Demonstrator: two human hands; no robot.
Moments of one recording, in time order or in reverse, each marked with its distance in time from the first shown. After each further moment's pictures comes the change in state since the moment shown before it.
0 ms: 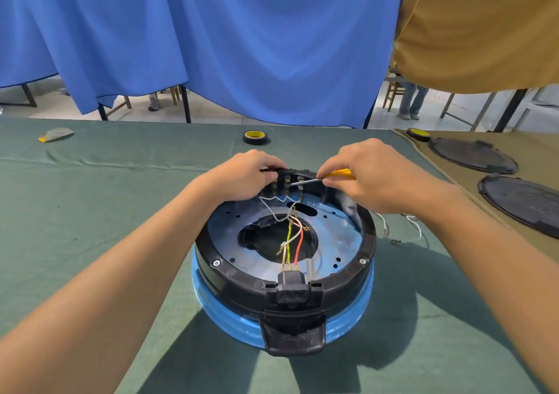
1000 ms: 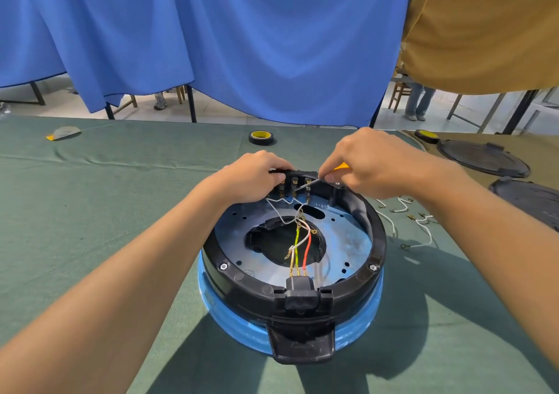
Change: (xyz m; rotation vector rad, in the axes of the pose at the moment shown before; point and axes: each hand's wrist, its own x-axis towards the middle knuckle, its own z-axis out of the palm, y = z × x) left_hand -0.001 0.003 -0.001 0.057 0.003 -0.015; right_hand 0.028 -0.003 -0.010 -0.114 -0.179 0.009
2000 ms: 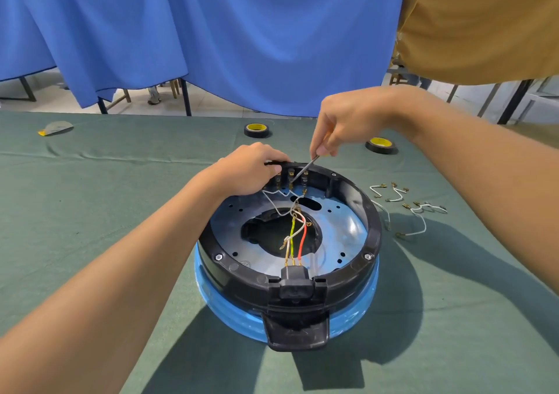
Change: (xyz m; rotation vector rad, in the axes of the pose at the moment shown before) left_hand -0.002 0.001 0.001 0.015 0.000 0.027; right_hand 0.054 0.017 -0.033 0.042 -0.305 -0.103
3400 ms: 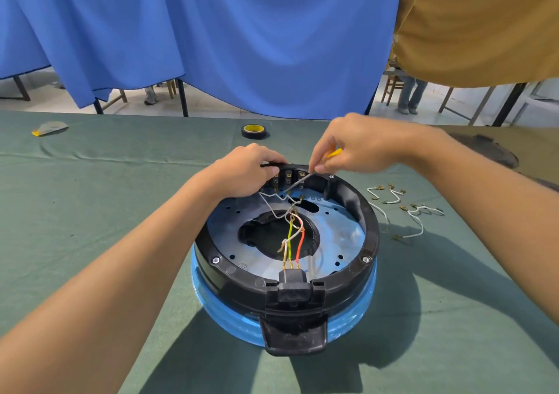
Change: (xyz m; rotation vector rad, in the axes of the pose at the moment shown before) left_hand 0.002 -0.006 0.000 -0.036 0.029 0.003; right_hand -0.026 -0.012 0.030 0.095 0.158 0.001
